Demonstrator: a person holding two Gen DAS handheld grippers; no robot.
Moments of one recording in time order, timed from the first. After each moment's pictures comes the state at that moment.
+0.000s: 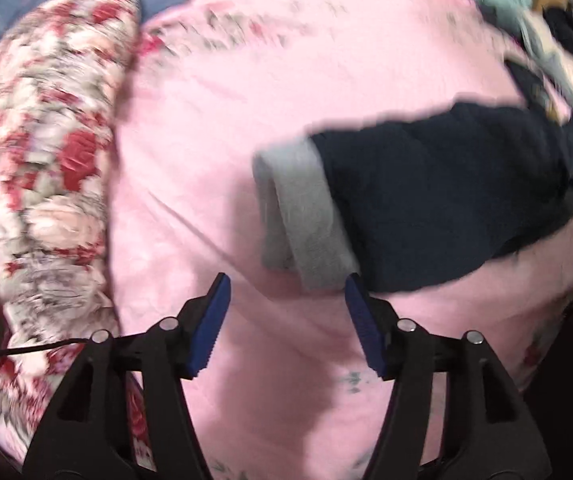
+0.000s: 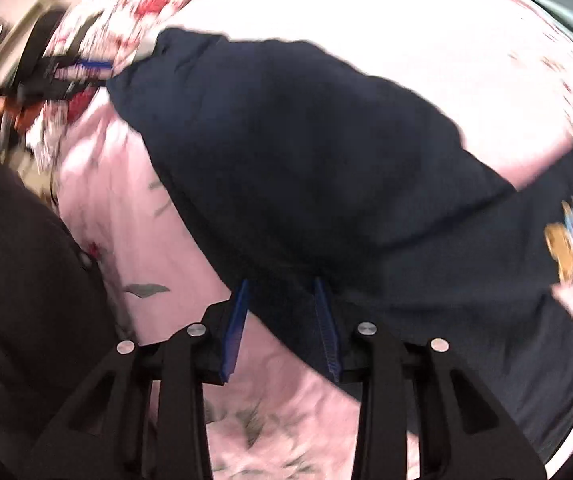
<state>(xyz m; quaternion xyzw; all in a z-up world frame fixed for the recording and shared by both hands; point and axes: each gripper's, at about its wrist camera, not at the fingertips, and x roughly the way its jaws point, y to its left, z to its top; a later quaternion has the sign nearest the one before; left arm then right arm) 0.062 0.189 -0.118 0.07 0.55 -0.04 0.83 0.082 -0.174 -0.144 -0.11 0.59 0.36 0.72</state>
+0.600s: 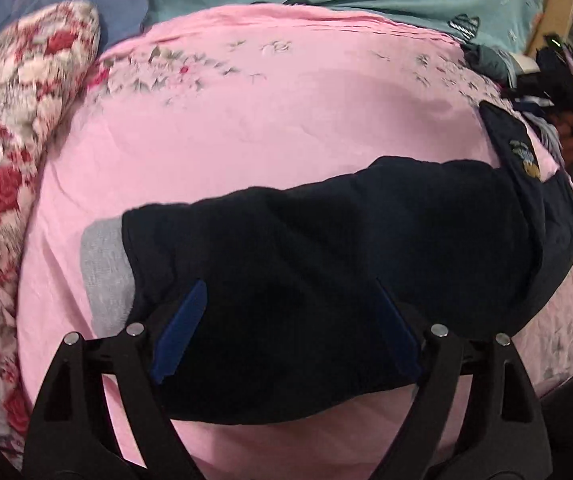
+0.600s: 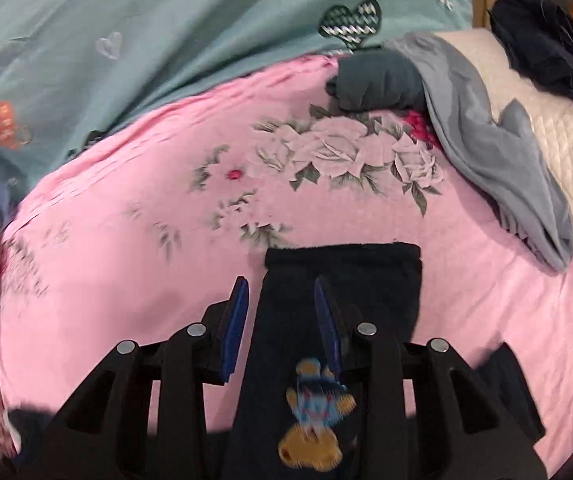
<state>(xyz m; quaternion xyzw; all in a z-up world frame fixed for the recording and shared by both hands) 0.100 0.067 -0.154 0.03 0.50 -0.05 0.87 0.279 -0.306 -0.111 0.15 0.46 -0.08 0.87</state>
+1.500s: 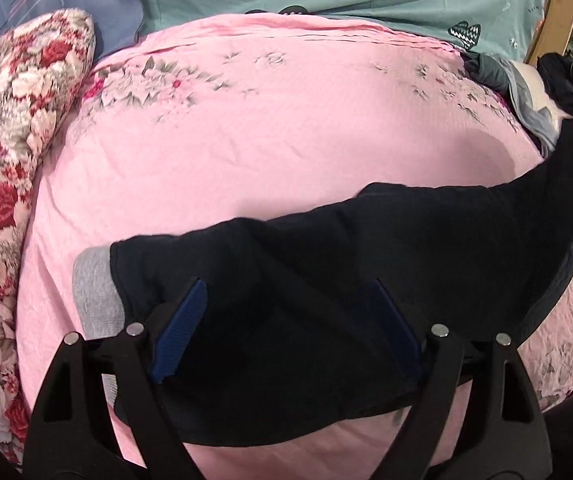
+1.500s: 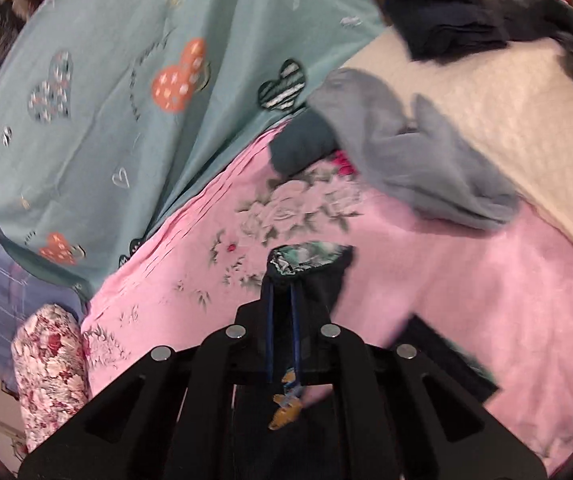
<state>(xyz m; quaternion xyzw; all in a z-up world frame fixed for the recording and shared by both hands) 0.116 0.062 -0.144 0.02 0.49 -0.05 0.87 0.135 -0.428 -0.038 0.32 0.35 -0.07 0.88</state>
